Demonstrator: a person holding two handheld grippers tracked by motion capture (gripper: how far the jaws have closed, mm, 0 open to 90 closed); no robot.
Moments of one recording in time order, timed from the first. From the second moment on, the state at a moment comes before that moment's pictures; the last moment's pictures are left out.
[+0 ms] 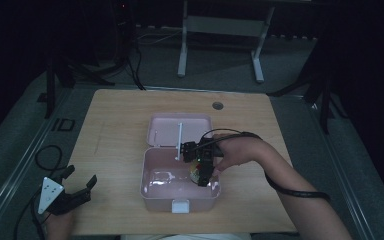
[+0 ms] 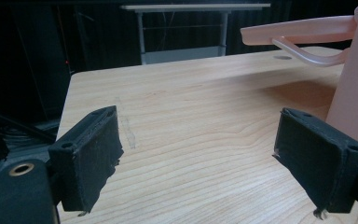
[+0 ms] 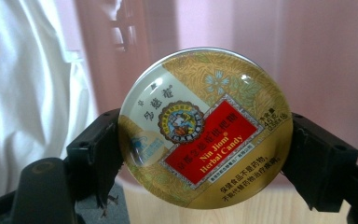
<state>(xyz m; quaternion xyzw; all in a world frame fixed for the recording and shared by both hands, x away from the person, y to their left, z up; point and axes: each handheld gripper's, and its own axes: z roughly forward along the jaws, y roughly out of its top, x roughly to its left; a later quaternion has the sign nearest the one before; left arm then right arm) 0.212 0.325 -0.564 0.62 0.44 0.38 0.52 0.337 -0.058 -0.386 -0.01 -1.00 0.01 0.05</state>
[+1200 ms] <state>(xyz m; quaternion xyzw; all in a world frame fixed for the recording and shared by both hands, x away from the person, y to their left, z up) 0.213 0.324 -0.564 0.63 0.44 0.38 0.52 0.340 -0.050 -0.497 0.01 -1.00 0.07 0.05</state>
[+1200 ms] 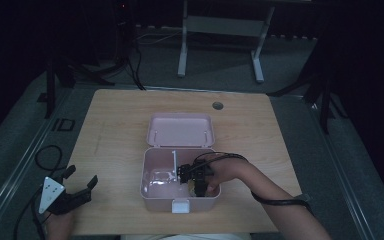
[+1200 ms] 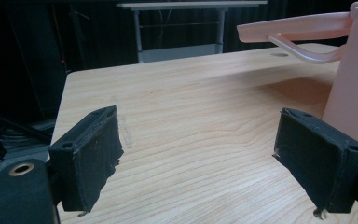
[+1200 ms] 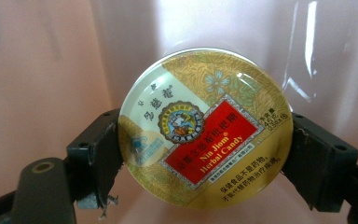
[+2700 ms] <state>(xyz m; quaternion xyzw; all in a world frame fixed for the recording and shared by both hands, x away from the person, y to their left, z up) 0.213 0.323 -0.564 0.63 0.44 0.38 0.51 0.357 -0.127 -0.371 -0.07 -0.99 -0.13 -0.03</state>
